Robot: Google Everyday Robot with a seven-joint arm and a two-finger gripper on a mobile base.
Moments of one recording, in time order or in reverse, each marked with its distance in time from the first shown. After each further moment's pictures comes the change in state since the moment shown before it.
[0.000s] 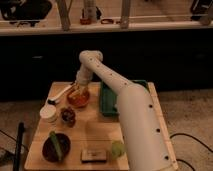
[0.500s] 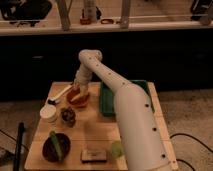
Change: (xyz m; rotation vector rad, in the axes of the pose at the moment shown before) arm 0.002 -0.004 0.000 -0.007 -0.011 -0.003
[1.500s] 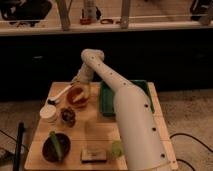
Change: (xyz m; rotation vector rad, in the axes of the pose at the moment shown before) arm 0.004 0.001 -0.003 0.008 -0.029 -0.019
